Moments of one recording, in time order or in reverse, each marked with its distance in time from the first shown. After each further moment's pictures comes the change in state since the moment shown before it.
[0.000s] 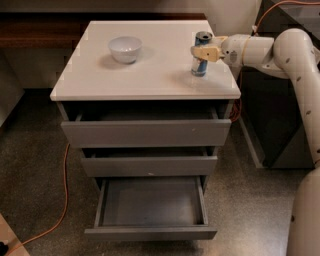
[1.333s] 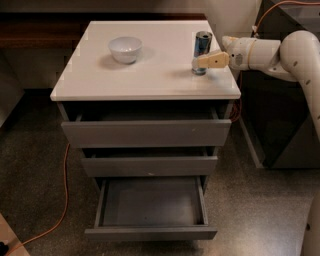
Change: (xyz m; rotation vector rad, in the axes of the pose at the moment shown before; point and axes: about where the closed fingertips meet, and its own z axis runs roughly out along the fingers) arm 0.010 0.001 -0.021 0.044 0.047 0.010
